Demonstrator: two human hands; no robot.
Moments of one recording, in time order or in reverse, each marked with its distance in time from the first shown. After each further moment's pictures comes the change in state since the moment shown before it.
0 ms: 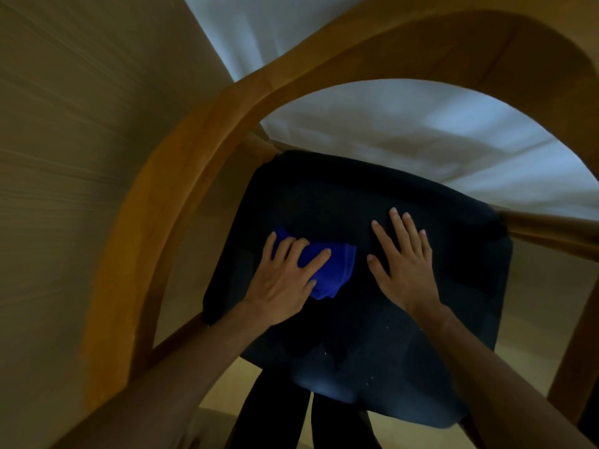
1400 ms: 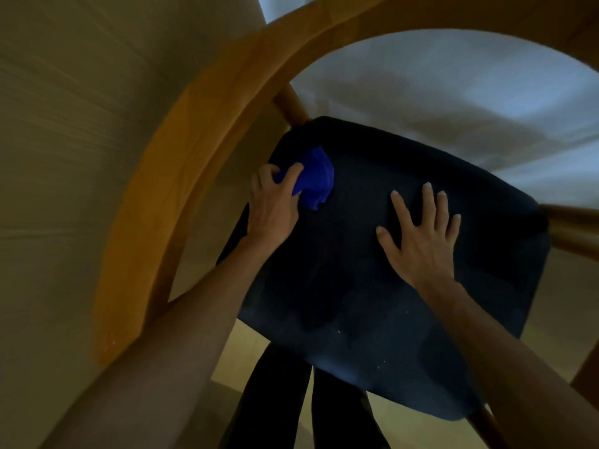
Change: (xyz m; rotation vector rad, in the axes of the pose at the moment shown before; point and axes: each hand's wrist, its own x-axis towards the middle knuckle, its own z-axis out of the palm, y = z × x) left_hand 0.031 -0.053 0.007 -0.364 0.290 -0.594; right_hand 0.014 -0.027 0.004 -0.127 -0.046 0.087
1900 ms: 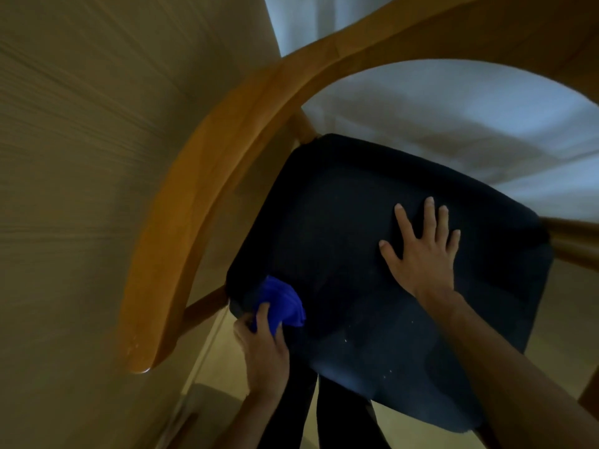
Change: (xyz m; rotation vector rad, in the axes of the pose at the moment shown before) left_hand -0.207 -0.004 0.019 -0.211 -0.063 -0.624; right_hand 0.001 -0.010 -0.013 -0.016 -0.114 0.050
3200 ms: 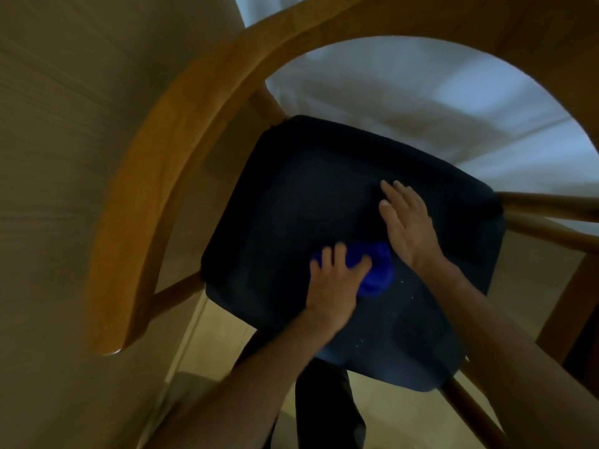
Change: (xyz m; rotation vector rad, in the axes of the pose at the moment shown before) left_hand -0.003 0.136 0.038 0.478 -0.352 0.786; right_hand -0.006 0.022 -0.033 0.499 -0.012 -0.007
